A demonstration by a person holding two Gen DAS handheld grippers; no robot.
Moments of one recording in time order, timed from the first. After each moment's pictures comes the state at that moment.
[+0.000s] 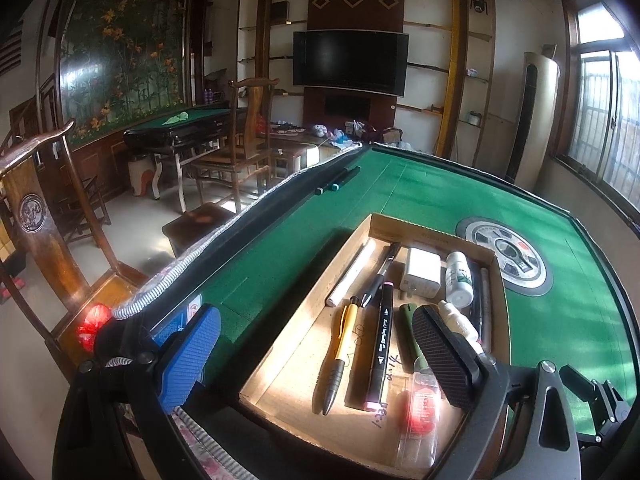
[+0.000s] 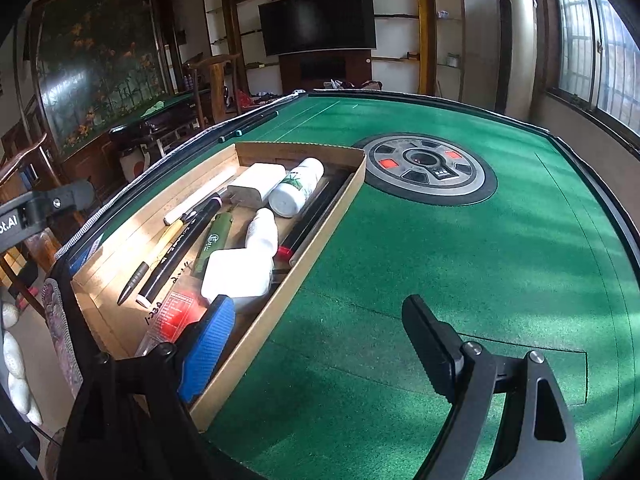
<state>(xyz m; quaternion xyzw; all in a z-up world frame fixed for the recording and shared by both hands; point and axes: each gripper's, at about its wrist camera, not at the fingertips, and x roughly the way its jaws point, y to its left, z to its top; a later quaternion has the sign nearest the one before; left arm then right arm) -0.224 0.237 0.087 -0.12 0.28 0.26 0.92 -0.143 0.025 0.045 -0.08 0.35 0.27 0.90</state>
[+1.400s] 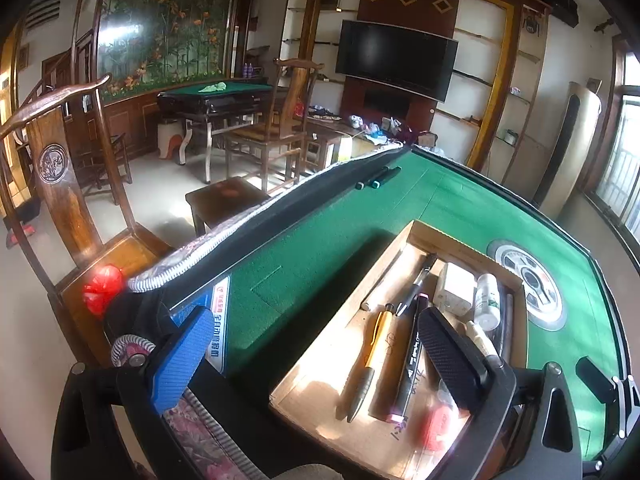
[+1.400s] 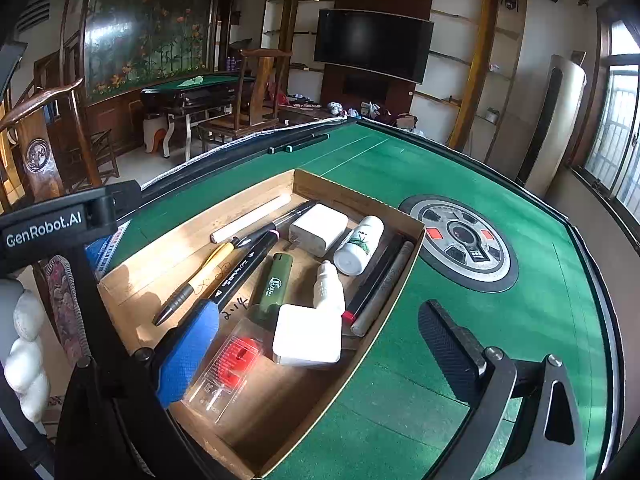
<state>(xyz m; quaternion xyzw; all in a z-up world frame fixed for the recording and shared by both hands) -0.230 0.271 0.076 -0.19 0.29 0.31 0.89 -0.163 0.098 0.087 -0.19 0.29 0.30 0.89</state>
